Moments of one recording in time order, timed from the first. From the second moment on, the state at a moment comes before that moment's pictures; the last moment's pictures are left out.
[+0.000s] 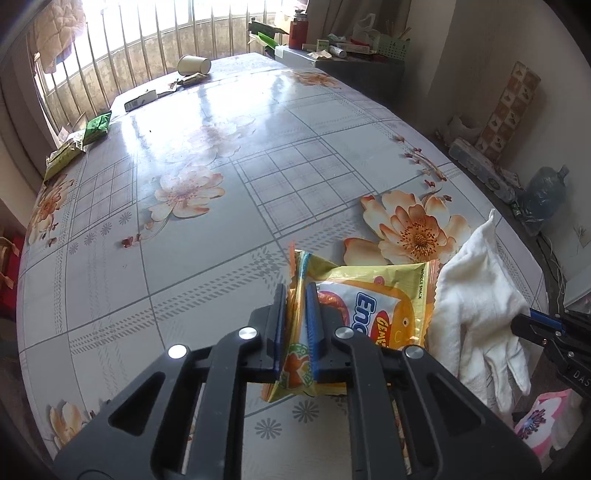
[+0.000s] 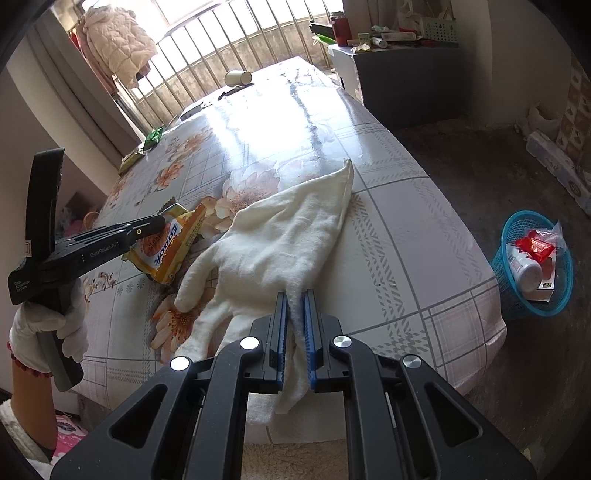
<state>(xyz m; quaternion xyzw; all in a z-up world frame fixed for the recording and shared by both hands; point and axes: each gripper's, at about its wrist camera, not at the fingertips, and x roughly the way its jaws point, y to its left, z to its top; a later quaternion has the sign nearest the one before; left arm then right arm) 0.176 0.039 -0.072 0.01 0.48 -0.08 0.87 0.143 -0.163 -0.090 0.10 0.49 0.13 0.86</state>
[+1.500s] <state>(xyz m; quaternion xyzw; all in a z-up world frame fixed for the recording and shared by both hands) 0.097 0.027 -0.081 0.02 0.45 -0.12 0.89 0.174 -0.133 -0.093 0.09 0.49 0.11 0.86</state>
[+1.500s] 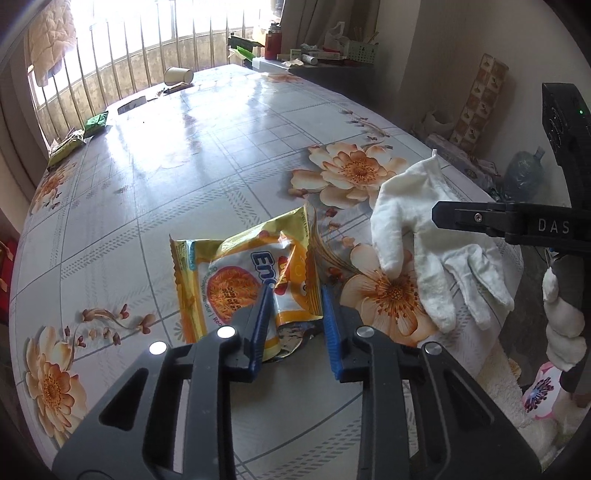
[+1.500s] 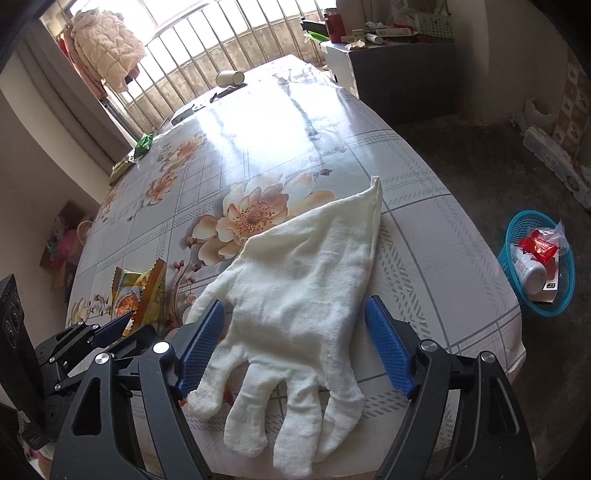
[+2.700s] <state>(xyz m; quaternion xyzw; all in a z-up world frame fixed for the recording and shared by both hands) 0.103 0.032 -0.081 -0.02 0.45 -0.10 0.89 0.161 -0.127 -0.095 0.00 0.46 0.04 0.89</state>
